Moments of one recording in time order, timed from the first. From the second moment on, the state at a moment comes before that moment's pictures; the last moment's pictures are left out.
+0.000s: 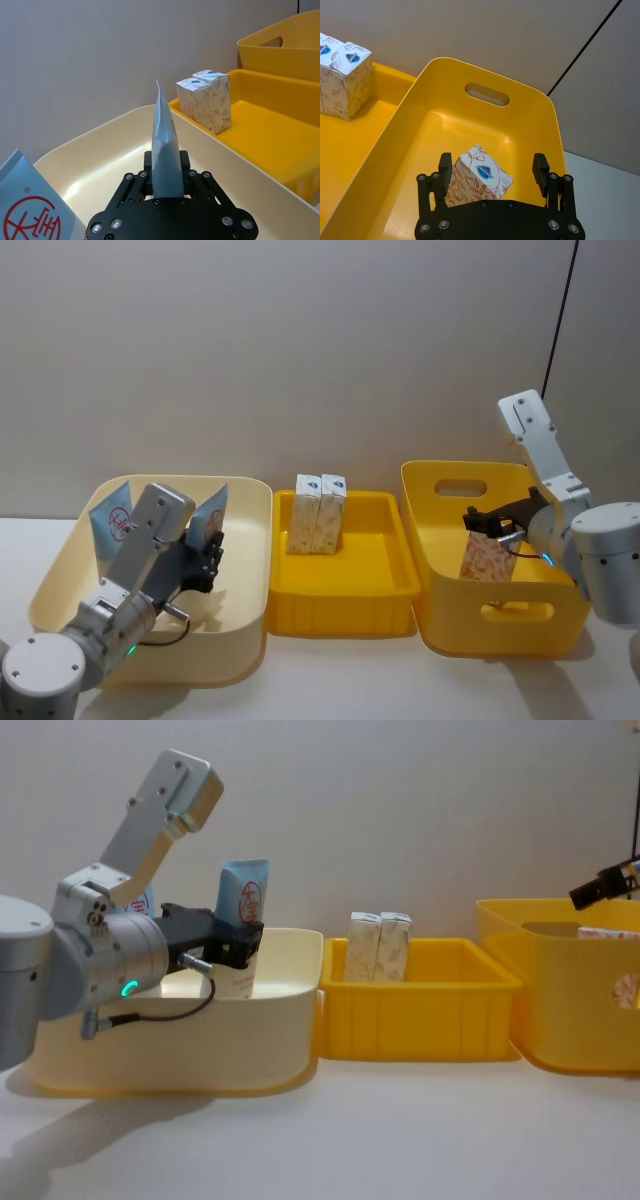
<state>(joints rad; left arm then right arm) -0.60 0.21 0.43 -1.12 -0.09 0.00 -0.17 0.71 0.25 -0.29 -1.25 0.00 0.73 0.05</state>
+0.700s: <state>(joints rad) -0.63 0.20 0.38 -1.15 -0.12 -0.08 -0.21 0.71 0.25 -0.29 -1.25 0.00 0.73 0.05</state>
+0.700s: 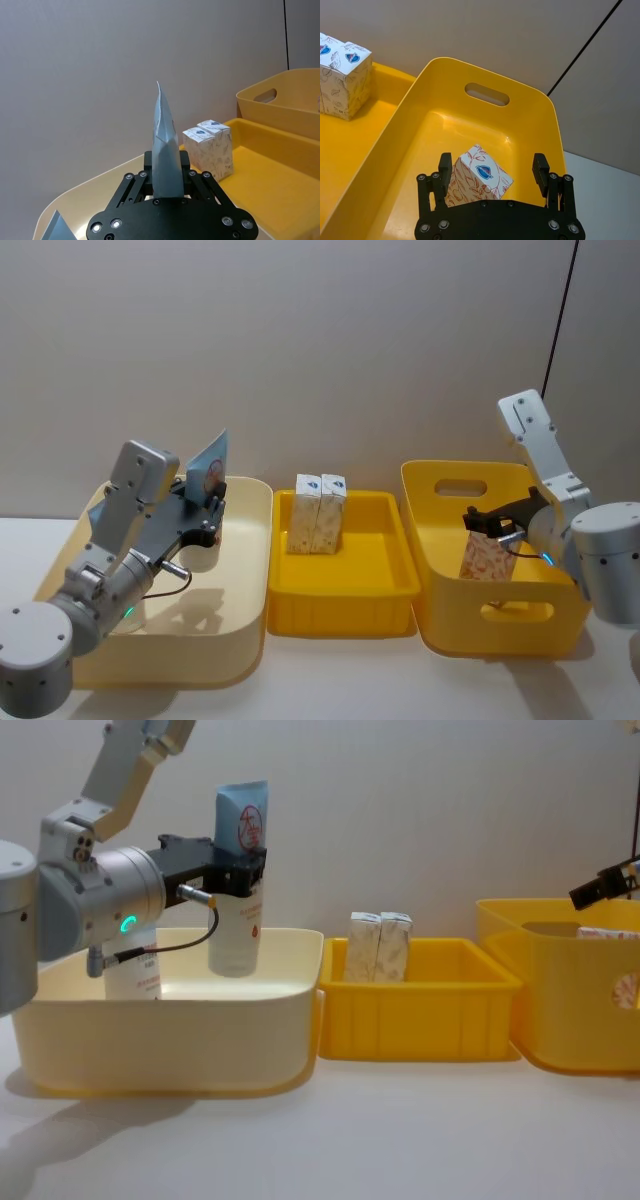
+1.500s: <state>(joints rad) -0.63 0.16 0.31 -1.17 -0.25 -0.10 -0.31 0.72 0.29 -0.34 -1.28 -0.04 0.61 0.09</state>
